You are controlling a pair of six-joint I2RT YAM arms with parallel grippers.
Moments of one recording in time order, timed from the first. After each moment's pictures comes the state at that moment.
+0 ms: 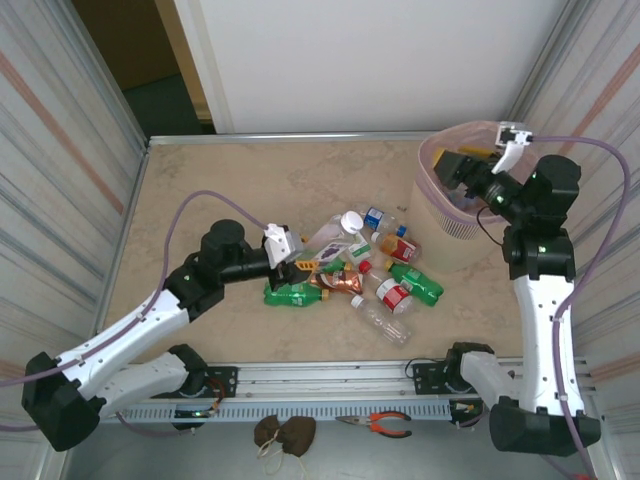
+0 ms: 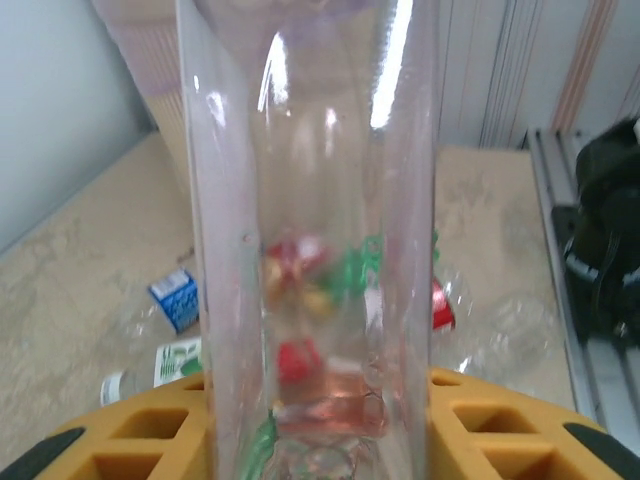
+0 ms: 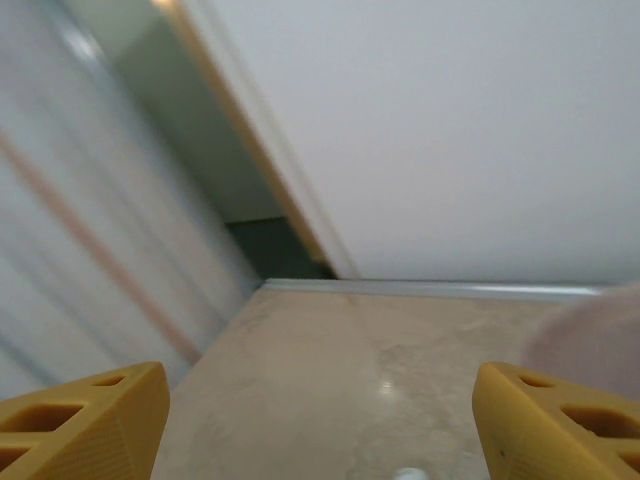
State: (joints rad) left arm -0.72 0.96 0.73 -0.03 0.52 0.25; right arm -0.04 0.93 1.22 -0.30 -0.69 0.41
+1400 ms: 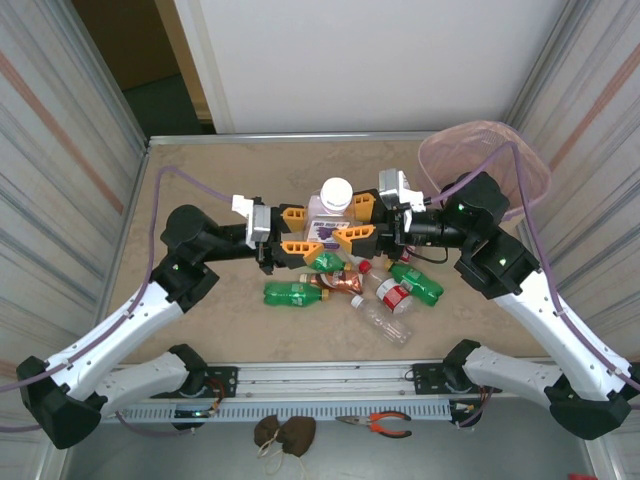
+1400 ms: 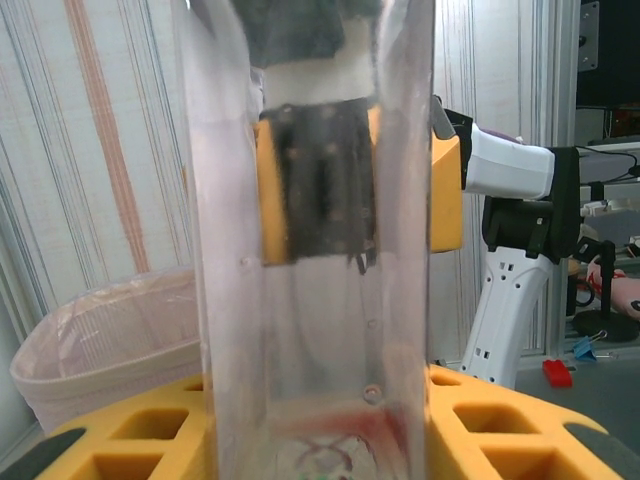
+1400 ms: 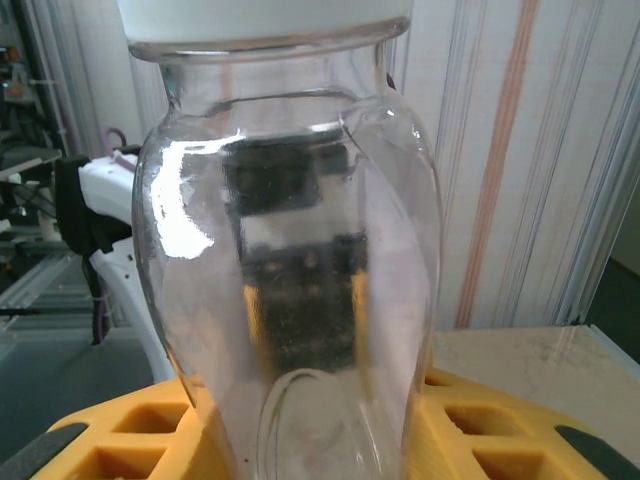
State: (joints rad) left arm -0.72 0.97 0.91 0.36 0.83 -0.06; right arm 0.73 0.98 1.27 -0.23 -0.76 0.01
